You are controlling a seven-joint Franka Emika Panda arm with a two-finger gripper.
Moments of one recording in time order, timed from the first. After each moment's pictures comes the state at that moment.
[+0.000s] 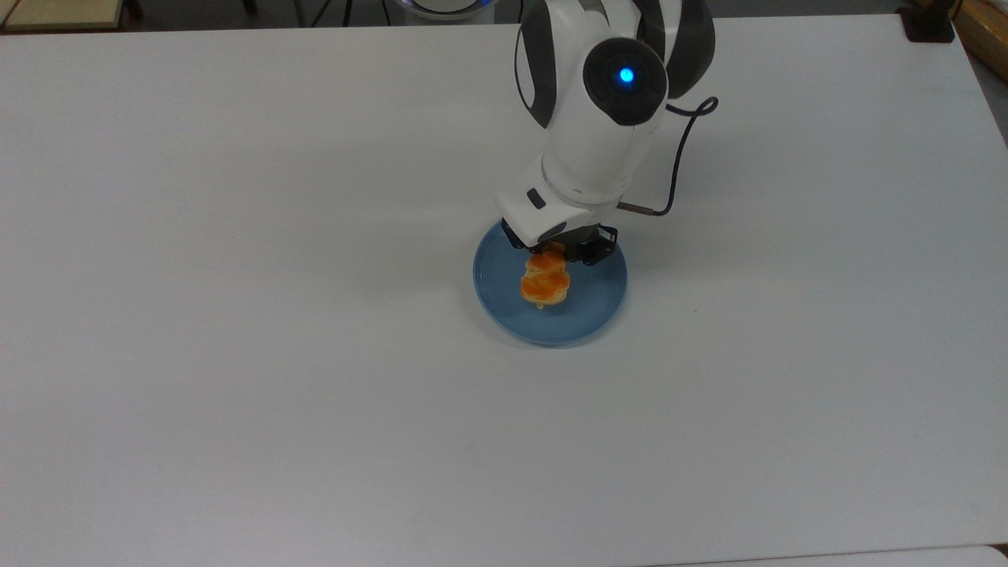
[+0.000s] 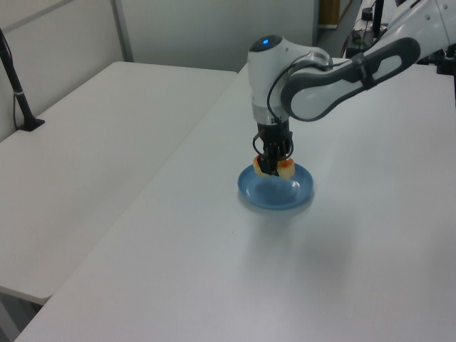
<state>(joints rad) 0.50 0.54 -0.26 -1.53 0.03 1.99 0.43</state>
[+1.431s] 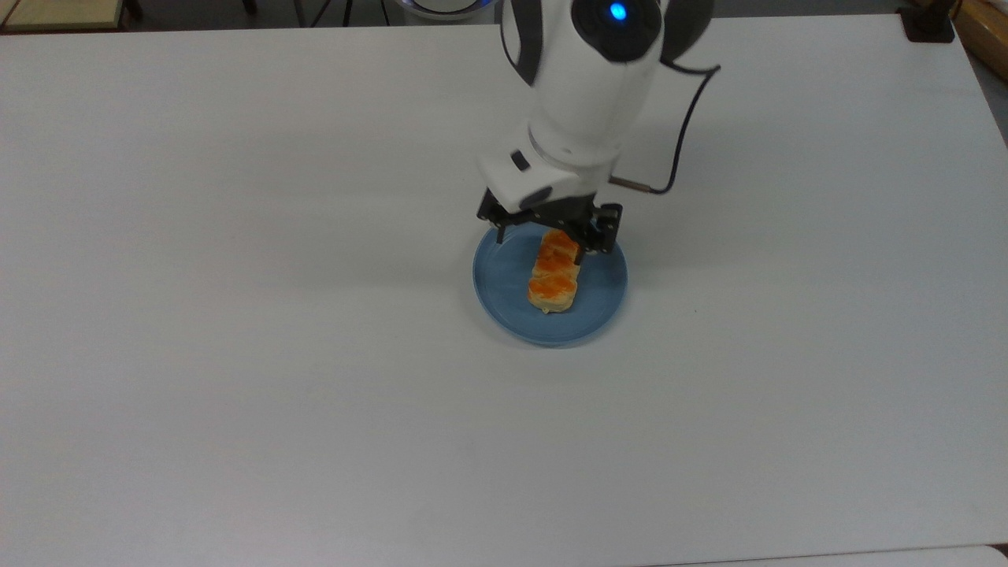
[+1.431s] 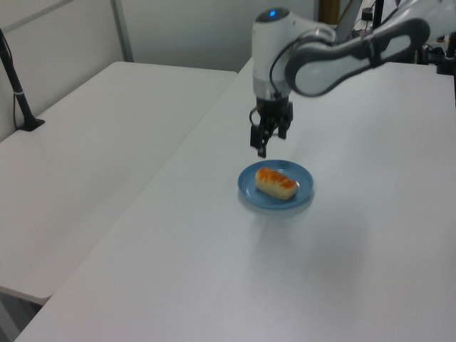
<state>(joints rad) 0.46 0.44 -0.26 -1.50 0.00 1.97 0.46</state>
